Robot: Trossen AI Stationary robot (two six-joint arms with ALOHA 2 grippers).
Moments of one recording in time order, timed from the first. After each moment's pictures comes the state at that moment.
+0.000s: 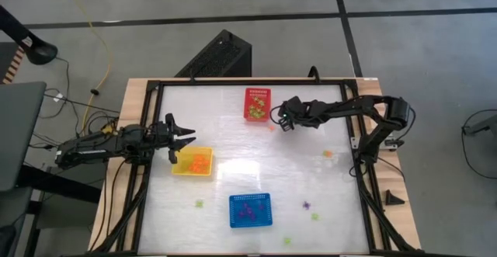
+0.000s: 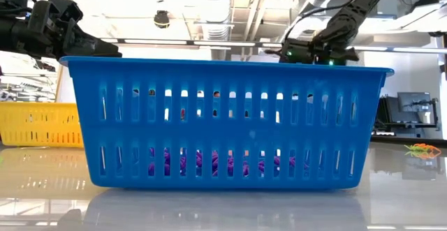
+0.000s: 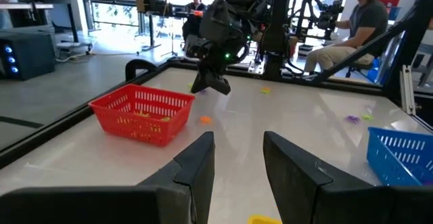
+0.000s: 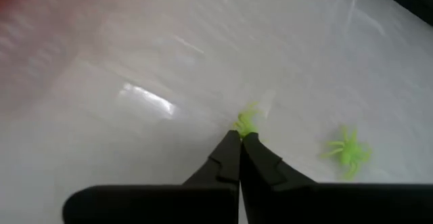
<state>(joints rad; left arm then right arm) 0.10 0.00 0.01 0.04 -0.12 -0.09 -0.39 1.62 0.80 -0.38 0.50 0.60</state>
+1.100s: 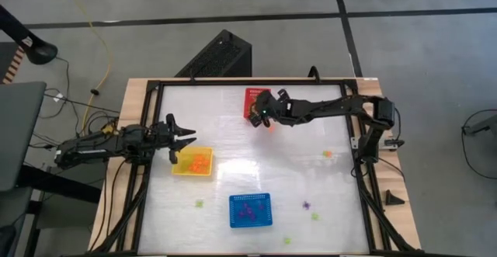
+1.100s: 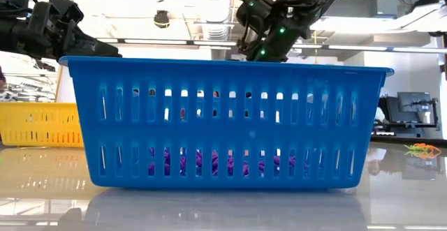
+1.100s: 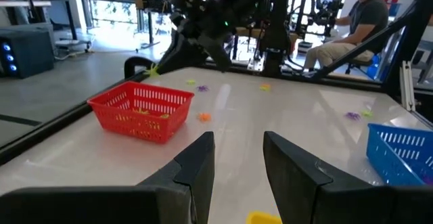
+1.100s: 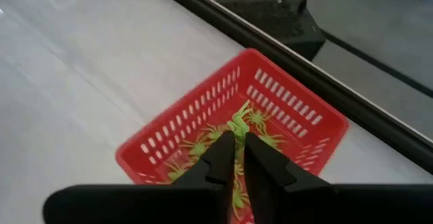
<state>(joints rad) 0.10 0.02 0.01 0.04 -0.11 -0.09 -0.24 1.75 1.17 -0.16 0.54 0.38</state>
